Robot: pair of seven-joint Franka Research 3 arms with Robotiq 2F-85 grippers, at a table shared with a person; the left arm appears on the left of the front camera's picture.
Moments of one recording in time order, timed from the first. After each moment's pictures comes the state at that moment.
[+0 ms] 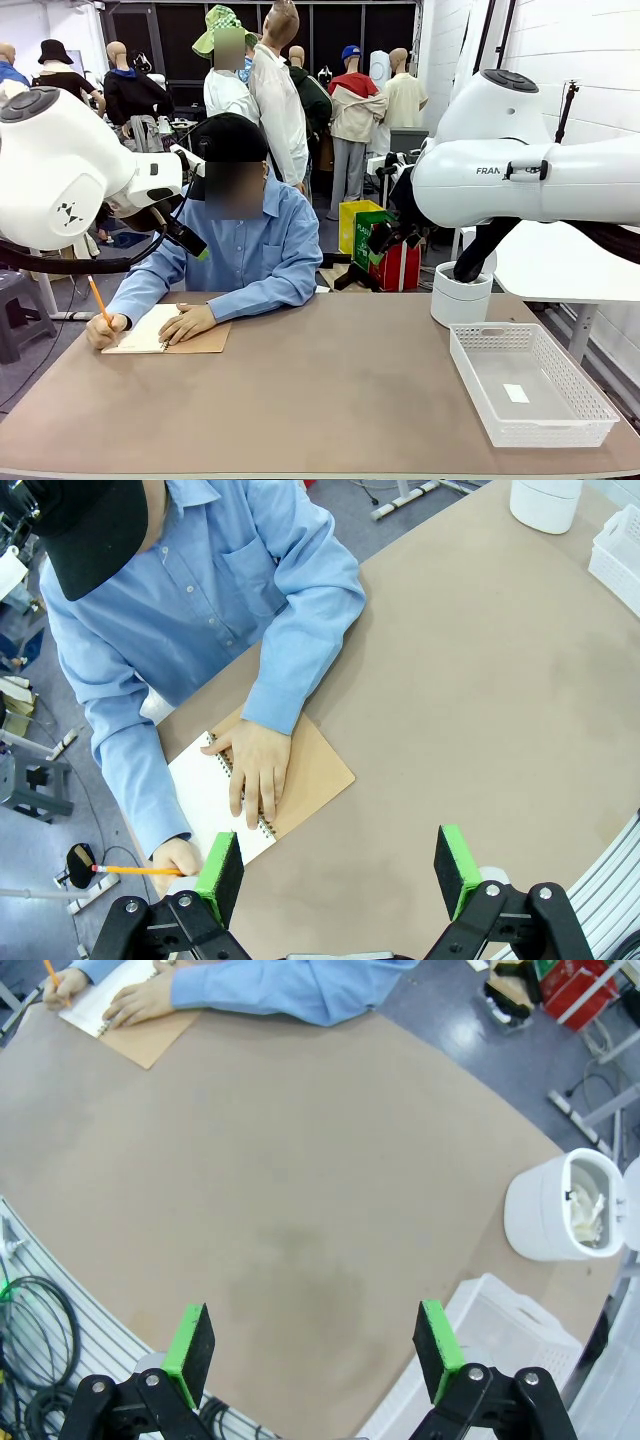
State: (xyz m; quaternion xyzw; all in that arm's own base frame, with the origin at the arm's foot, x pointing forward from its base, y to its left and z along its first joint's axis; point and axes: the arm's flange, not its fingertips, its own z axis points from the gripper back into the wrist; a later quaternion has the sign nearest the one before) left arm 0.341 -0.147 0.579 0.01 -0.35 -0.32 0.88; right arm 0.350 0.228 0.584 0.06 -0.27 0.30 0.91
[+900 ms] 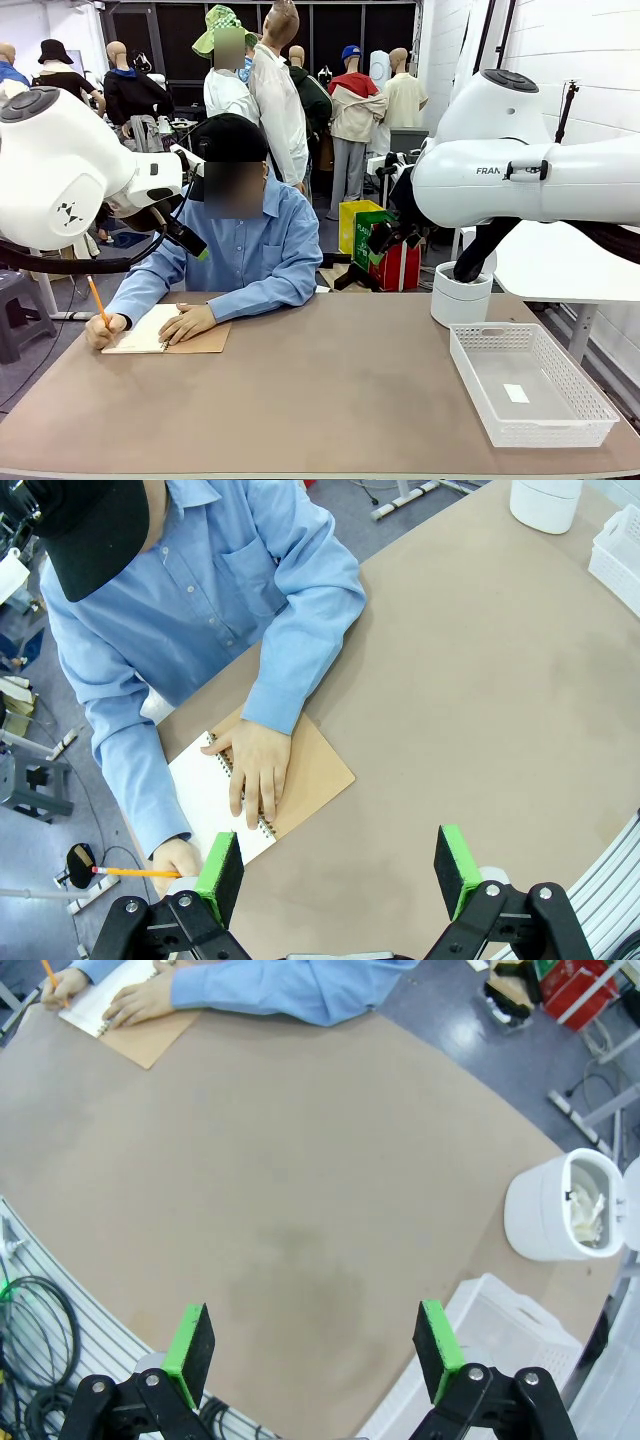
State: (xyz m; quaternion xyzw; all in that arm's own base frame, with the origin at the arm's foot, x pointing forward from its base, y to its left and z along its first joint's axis) left arm 0.341 -0.147 0.579 0.01 -0.35 -0.32 0.88; right arm 0.350 0.228 0.584 0.06 -0.27 0.30 0.91
